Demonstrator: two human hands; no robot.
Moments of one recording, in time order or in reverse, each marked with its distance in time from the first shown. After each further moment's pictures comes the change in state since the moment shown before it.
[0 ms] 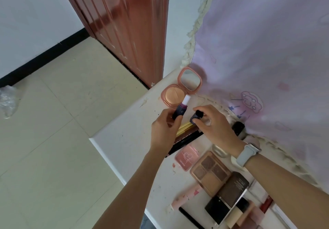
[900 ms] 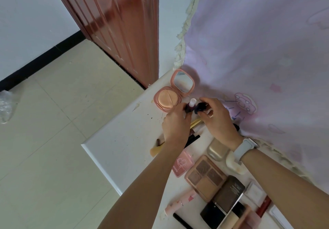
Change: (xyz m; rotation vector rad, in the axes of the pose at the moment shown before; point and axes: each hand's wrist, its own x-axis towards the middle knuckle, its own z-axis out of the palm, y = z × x) left_hand 0.020 0.031 0.047 0.317 0.022 0.062; right_hand 0.021 0.022 -0.011 0.045 0.157 0.077
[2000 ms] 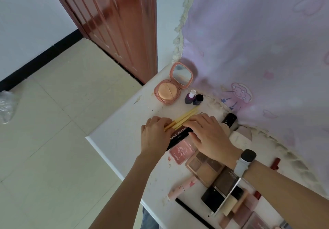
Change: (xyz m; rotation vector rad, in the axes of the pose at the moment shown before) left_hand -0.041 -0.049 -0.043 0.248 -0.153 0.020; right_hand -0.065 -0.015 0.004 -0.560 -0.196 -0.500
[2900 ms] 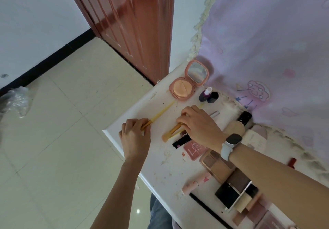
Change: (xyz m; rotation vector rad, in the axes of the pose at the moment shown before) left_hand -0.027 -0.065 -0.035 -0.046 0.347 -0.159; right_hand 0.049 -0.033 0.016 0.057 -0.195 -0.003
